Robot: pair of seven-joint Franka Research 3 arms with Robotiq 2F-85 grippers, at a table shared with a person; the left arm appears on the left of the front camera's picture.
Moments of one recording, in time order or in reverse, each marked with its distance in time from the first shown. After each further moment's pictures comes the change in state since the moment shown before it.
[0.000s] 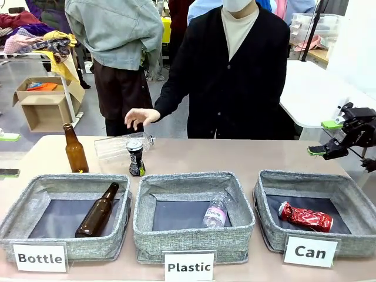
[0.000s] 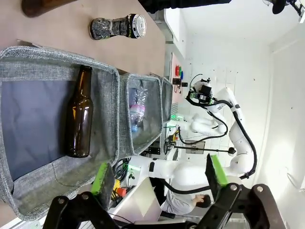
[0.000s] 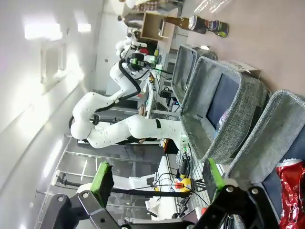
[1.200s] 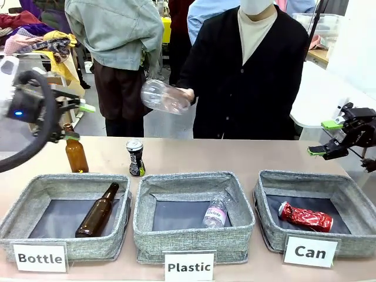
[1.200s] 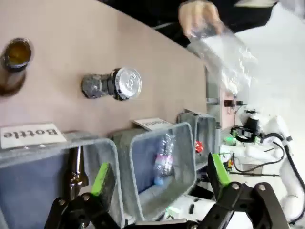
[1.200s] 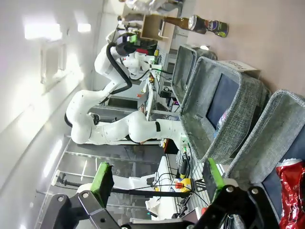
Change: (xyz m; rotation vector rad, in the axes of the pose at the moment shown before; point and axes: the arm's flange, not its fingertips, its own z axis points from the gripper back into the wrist) left arm 0.062 -0.106 -0.147 0.314 -0.118 -0.165; right arm 0.000 0.000 0.000 0.000 -0.001 0.000
